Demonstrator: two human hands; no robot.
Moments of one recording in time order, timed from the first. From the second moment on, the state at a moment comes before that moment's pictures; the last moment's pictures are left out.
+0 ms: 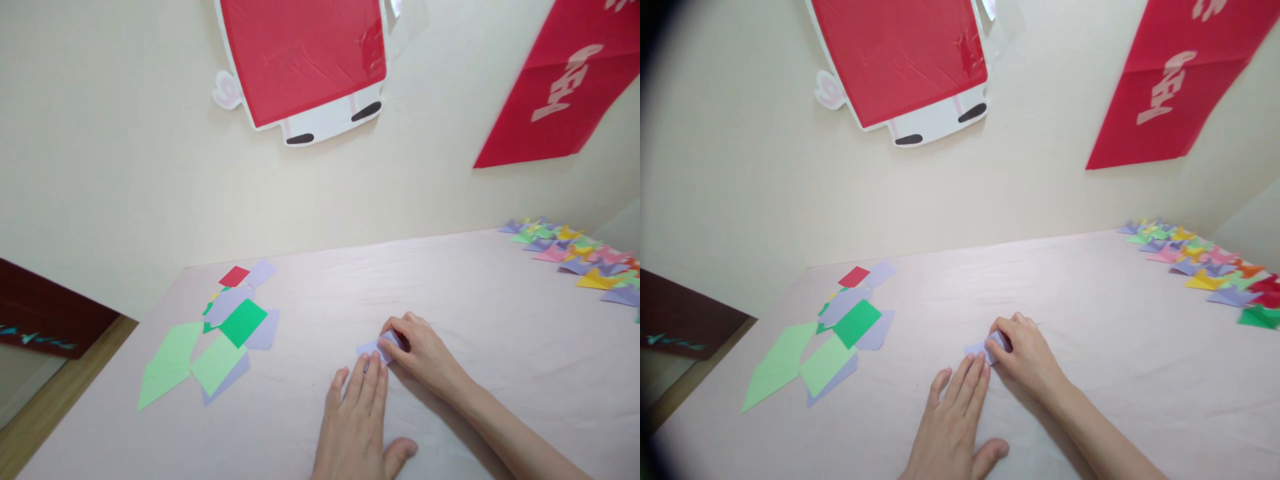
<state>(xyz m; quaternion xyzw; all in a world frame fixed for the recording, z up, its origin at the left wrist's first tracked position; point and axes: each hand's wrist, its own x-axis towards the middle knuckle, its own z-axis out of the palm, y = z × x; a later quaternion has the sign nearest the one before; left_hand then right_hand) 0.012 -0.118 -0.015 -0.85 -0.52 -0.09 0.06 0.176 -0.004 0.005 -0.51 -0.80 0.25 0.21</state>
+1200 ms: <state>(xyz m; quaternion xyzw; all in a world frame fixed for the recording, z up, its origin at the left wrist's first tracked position) 0.012 -0.114 -0.014 -0.84 -0.53 -0.13 0.03 0.175 -0.007 -0.001 -0.48 -0.82 0.23 0.21</state>
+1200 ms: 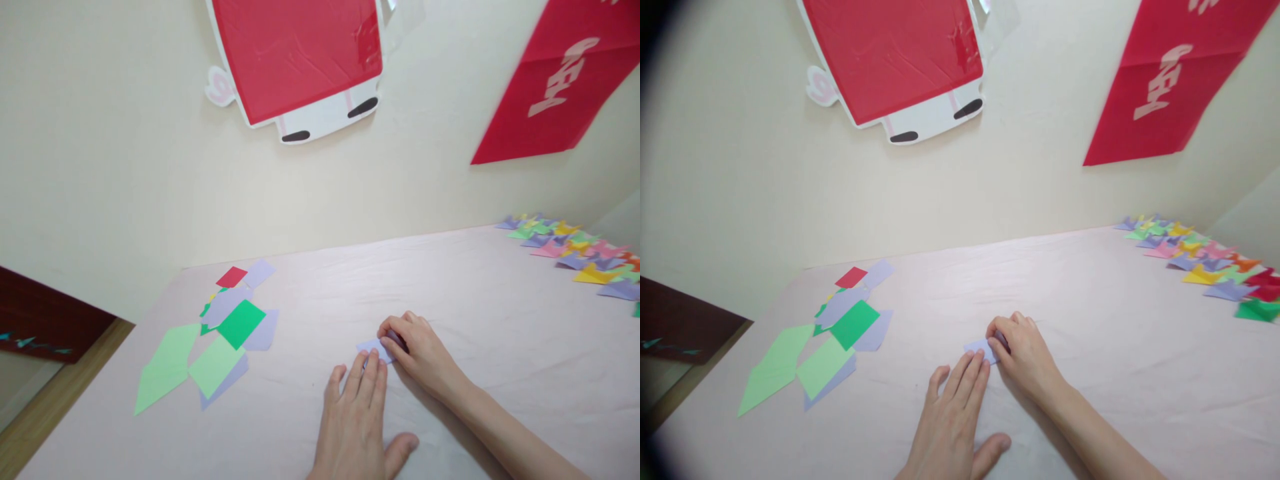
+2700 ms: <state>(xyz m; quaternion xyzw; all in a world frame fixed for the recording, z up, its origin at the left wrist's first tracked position) -0.001 -0.111 0.003 -0.82 -0.56 -0.11 -0.04 0.193 -0.015 -0.006 -0.48 -0.74 0.35 0.32</state>
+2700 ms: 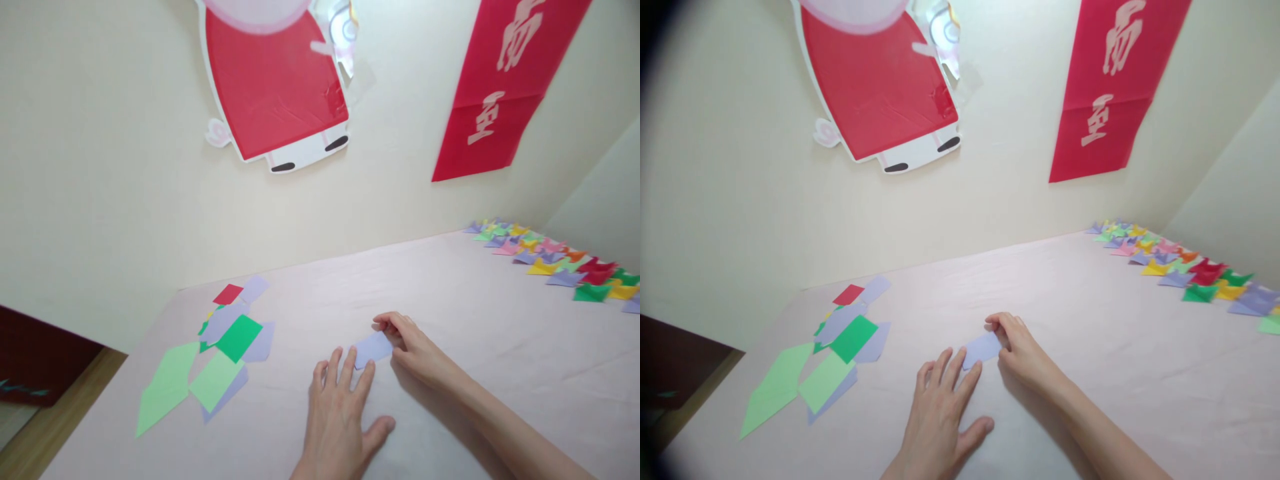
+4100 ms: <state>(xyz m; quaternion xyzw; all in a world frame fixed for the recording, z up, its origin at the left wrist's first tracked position) 0.020 -0.072 0.013 -0.81 -0.54 -0.23 0.08 0.217 -0.027 0.015 -0.33 -0.80 0.41 0.27</state>
